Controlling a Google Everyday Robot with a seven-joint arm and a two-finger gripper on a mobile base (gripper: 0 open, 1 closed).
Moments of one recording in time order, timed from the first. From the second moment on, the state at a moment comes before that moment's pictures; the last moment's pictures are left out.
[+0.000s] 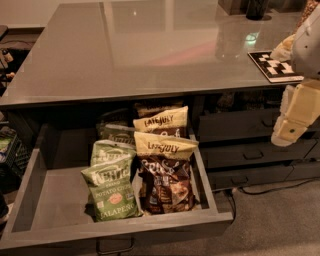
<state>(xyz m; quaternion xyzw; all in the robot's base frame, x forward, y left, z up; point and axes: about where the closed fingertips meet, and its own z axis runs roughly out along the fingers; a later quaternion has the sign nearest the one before) 0.439 -0.215 0.981 -0.60 0.78 -0.04 0.17</state>
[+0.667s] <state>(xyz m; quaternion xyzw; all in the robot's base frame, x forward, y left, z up) 0.433 -0.205 0.985 -0.61 0.77 -0.05 0.17</state>
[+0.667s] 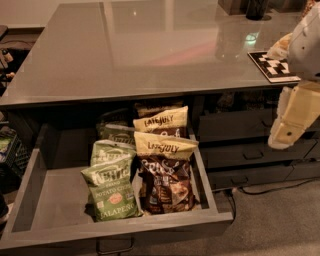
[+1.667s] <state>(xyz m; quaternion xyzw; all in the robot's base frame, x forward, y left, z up) 0.406 -0.119 0.984 -0.68 0.72 -0.01 0.18</state>
